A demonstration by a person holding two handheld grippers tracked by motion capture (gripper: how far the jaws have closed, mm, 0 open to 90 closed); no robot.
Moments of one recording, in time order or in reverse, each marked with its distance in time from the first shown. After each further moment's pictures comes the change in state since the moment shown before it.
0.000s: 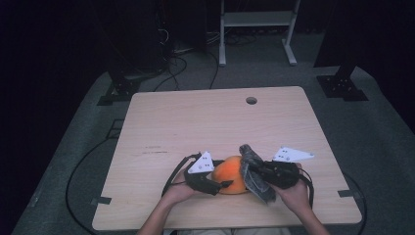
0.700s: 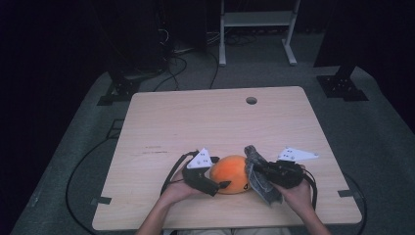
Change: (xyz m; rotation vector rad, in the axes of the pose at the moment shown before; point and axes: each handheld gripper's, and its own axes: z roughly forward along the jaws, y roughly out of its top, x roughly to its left) left arm 0.006 0.006 -0.001 0.060 0.033 -0.146; right arm -0.010 -0.010 -0.002 0.009 -0.029 0.046
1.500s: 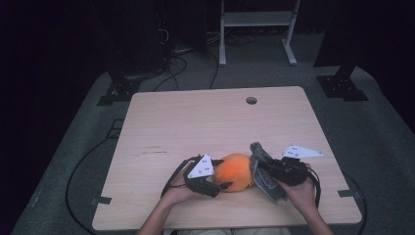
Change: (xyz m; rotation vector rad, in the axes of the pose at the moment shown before) left arm -0.011 -0.011 0.001 -0.080 -0.008 0.242; right arm -0.007 0.004 -0.008 -0.022 -0.039 0.024
